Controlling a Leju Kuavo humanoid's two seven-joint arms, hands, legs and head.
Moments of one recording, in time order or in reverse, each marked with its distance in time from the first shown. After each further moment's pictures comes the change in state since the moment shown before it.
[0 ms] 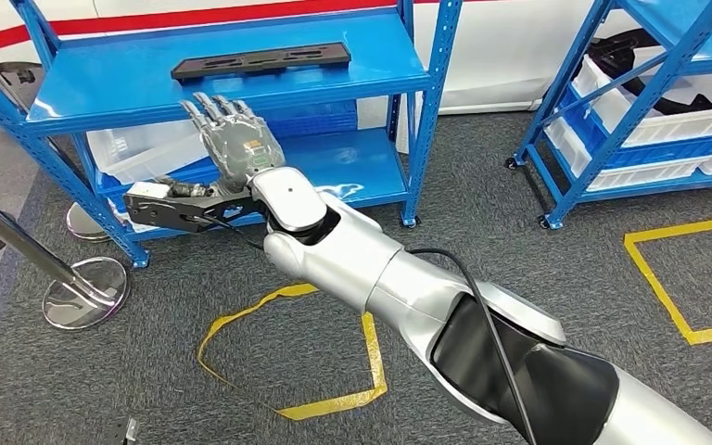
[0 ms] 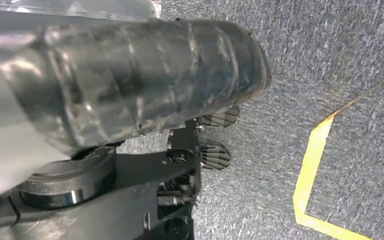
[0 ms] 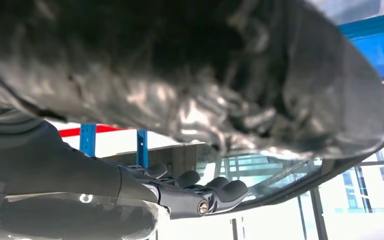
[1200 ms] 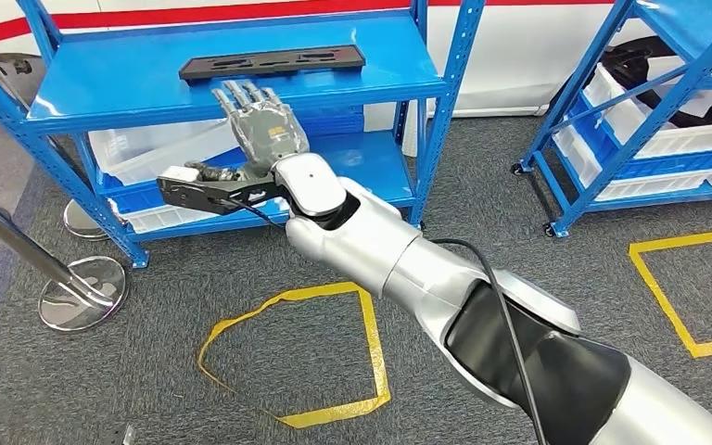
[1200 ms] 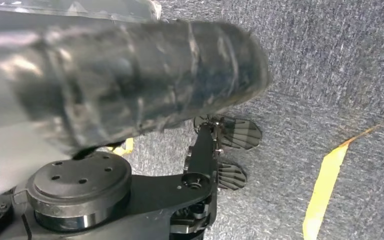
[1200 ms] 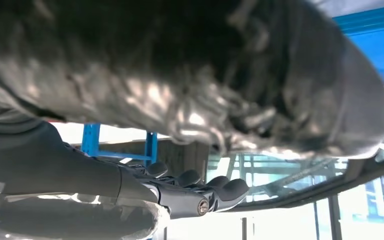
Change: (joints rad) left arm 0.001 0.013 -0.023 0.005 -0.024 0.076 0.050; right arm -0.018 -0.079 -0.003 -0.005 0.033 0.023 0.029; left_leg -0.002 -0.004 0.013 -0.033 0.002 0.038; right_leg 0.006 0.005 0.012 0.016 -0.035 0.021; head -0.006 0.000
